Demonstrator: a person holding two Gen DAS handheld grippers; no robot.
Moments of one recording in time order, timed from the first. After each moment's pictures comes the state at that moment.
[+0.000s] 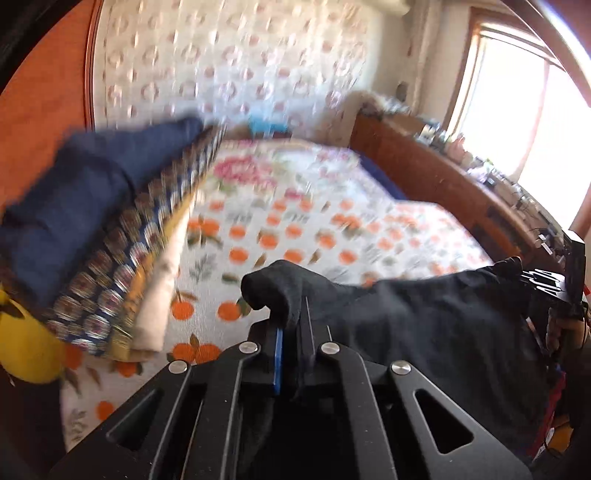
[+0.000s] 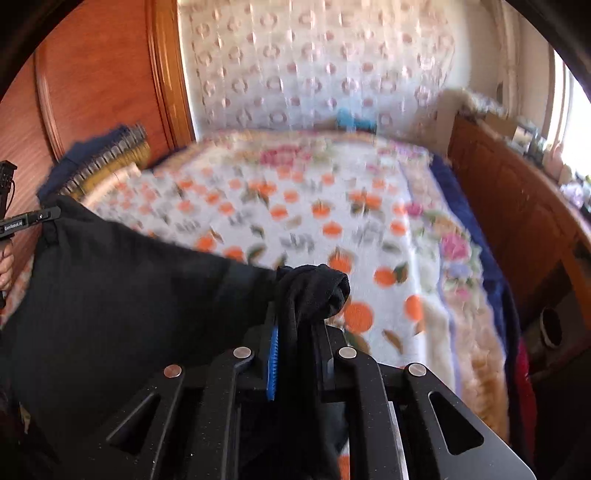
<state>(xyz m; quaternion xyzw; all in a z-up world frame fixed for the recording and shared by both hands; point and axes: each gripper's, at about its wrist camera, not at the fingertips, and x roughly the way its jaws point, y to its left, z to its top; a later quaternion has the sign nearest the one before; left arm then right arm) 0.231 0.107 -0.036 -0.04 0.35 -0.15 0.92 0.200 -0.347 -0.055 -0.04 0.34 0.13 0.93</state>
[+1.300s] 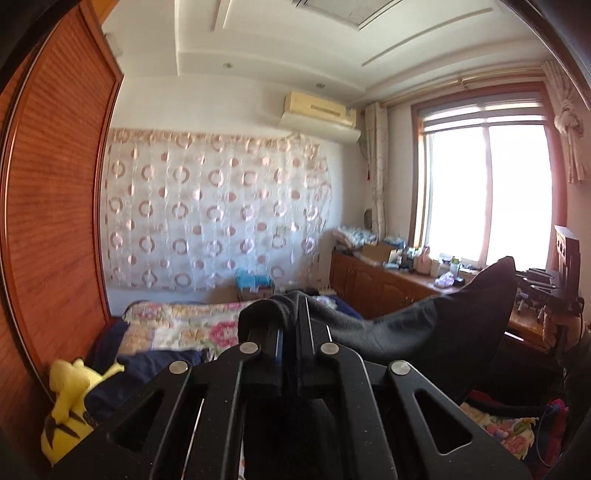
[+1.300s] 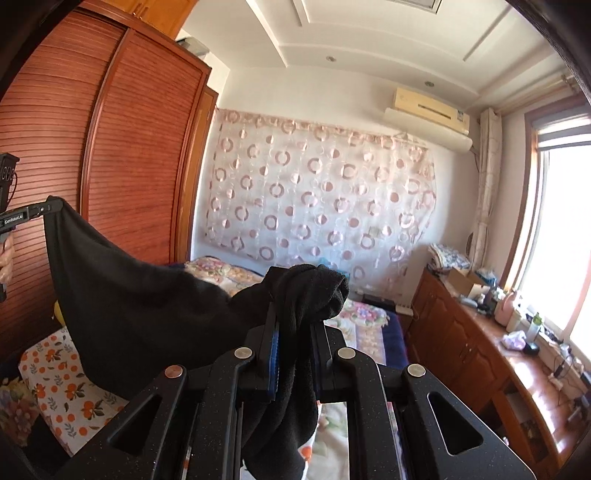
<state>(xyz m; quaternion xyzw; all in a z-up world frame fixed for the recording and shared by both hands) 0.124 0.109 0.183 -0.03 0.07 -0.17 0.98 0.059 -0.360 0.166 -0.13 0.08 0.11 0.98</state>
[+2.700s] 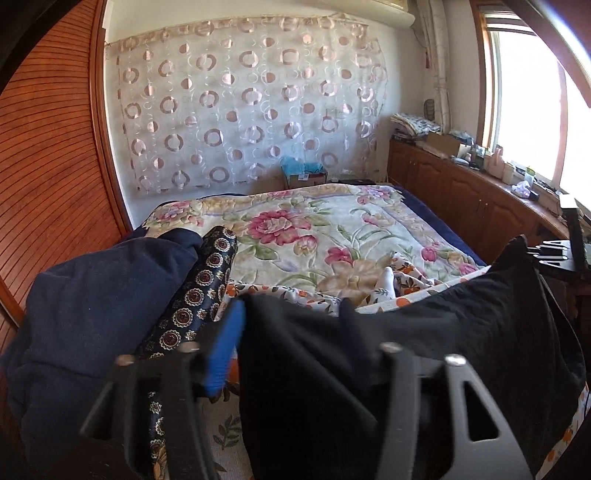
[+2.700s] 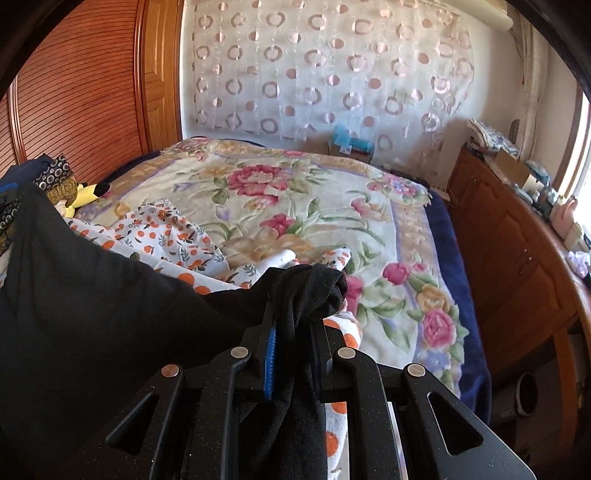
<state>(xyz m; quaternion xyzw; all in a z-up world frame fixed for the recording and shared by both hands) 0.371 0.083 -0.024 0.03 0.29 -0.08 0.95 0.420 -0.353 -0.077 -0.11 0.34 0.12 0.93</state>
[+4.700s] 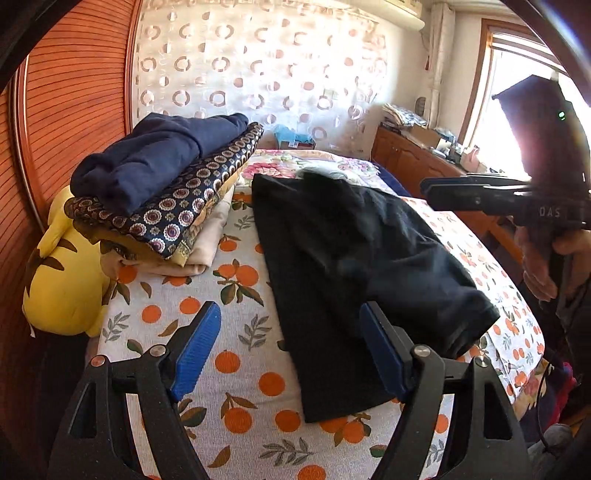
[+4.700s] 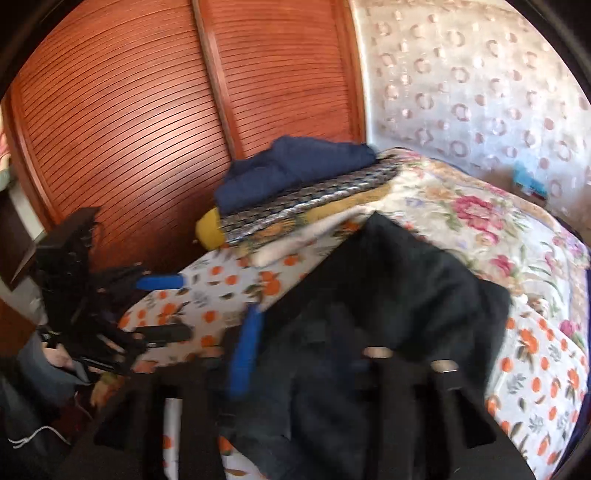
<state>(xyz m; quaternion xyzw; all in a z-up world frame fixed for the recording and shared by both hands) 0.151 0.134 -0.052 -0.05 0.34 -0.10 0.93 0.290 -0.116 0.003 -0.11 0.32 0.41 0.84</state>
